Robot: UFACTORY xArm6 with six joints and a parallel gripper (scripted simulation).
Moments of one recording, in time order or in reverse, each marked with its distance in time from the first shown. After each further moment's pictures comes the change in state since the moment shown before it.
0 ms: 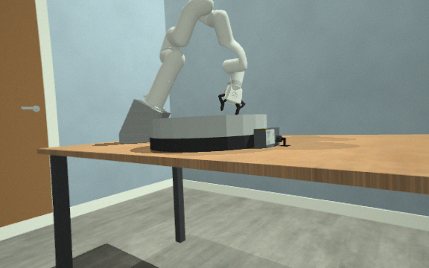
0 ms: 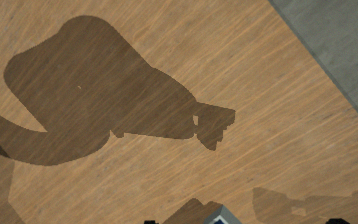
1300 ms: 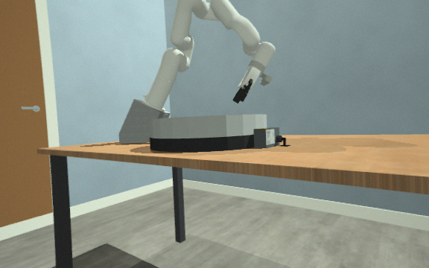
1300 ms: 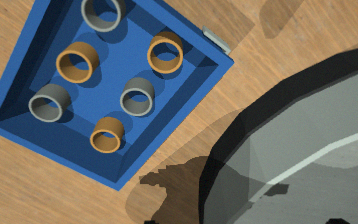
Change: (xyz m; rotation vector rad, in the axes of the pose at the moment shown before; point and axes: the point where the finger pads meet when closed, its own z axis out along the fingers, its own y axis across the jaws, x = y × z) arm -0.285 -0.051 0.048 0.417 0.053 1.606
